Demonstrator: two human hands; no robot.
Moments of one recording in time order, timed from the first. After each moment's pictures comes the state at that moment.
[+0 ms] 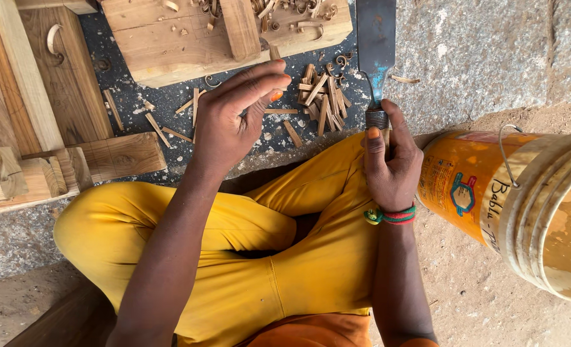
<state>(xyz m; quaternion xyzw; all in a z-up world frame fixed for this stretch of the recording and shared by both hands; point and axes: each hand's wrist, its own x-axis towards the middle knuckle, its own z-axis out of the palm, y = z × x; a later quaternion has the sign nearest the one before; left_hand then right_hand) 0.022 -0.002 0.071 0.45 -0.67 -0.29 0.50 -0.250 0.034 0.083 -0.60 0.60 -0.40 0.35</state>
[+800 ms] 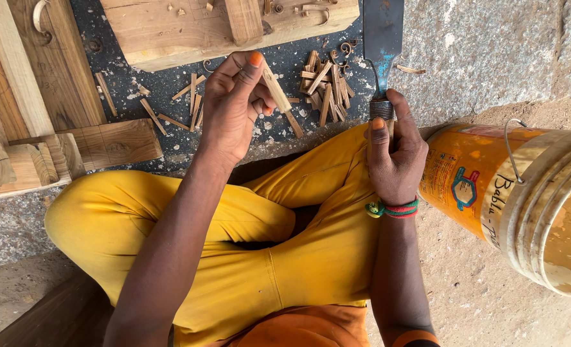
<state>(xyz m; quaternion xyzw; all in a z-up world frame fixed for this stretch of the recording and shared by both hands) 0.011 -0.003 0.037 0.39 -0.24 -0.65 0.61 -0.252 0.033 0.077 -0.61 0.62 -0.37 0.34</state>
